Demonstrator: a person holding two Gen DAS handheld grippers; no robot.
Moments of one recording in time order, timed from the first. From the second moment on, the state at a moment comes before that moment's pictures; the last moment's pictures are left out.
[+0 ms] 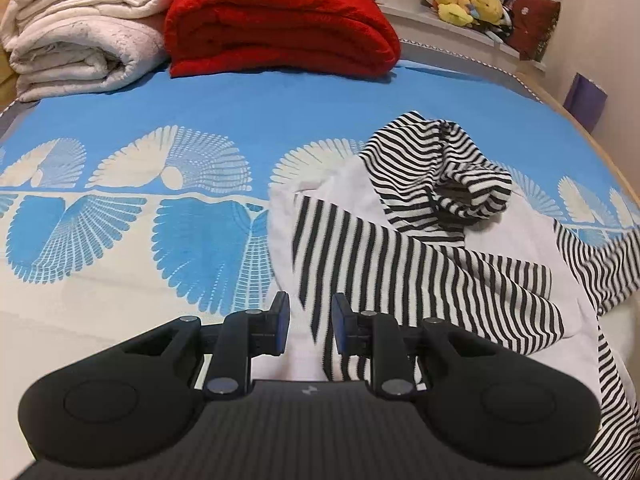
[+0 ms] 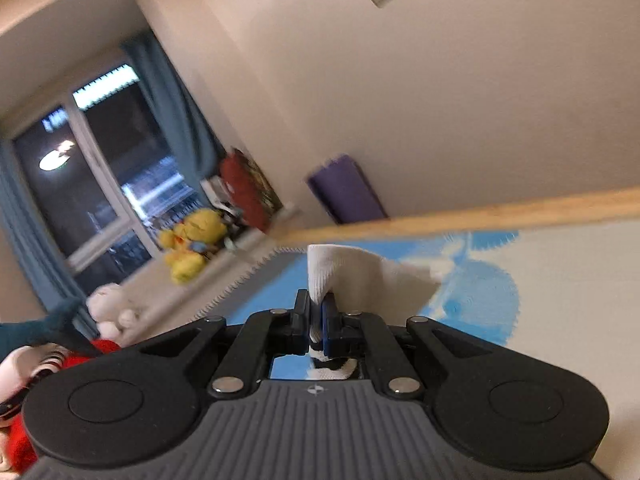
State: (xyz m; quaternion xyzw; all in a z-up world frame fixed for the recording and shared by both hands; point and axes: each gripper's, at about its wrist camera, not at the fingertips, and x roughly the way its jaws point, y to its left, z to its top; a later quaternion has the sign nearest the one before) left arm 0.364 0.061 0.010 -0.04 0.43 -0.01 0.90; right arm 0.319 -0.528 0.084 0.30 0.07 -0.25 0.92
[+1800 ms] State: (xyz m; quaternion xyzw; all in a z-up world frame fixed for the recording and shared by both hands) left arm 0.426 0.013 0.002 -0.13 0.36 -0.10 0.92; right arm 0.399 -0.401 -0.075 -0.09 0.51 -0.02 0.86
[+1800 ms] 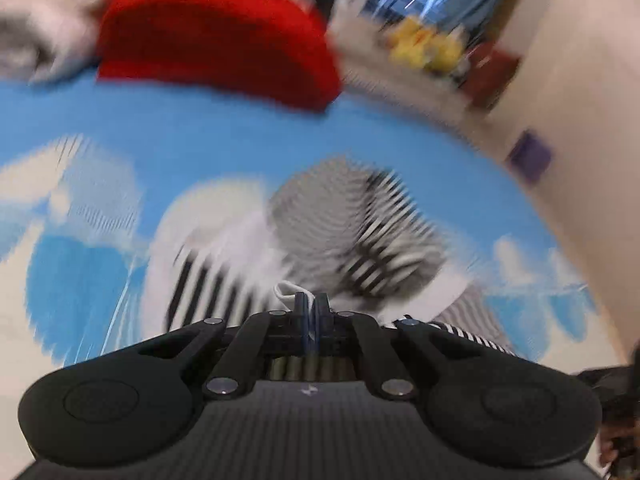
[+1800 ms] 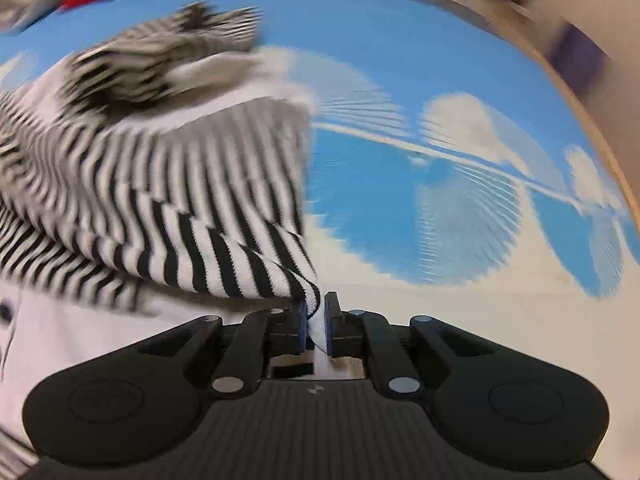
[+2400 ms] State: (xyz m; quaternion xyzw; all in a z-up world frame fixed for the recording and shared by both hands) left arm 0.444 -0.022 -0.097 -0.02 0.57 -0.07 0.82; right arm 0.423 -0.383 -0.084 0.07 0.51 0.06 0.86
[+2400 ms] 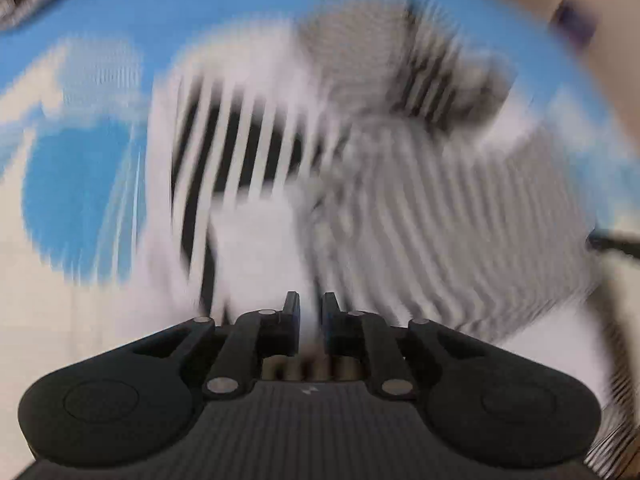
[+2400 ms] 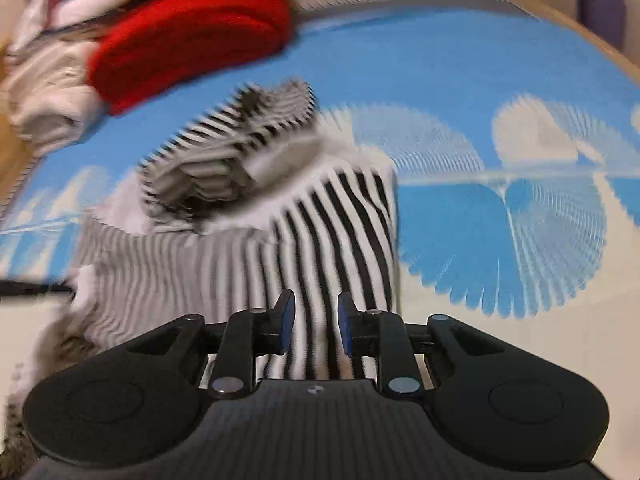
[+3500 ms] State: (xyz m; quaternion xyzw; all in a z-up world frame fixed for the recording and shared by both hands) left arm 0.329 -0.009 0.202 0.03 0.38 -0.10 0.92; right arm 0.362 -0.378 0.057 0.25 0.37 -0.01 0.90
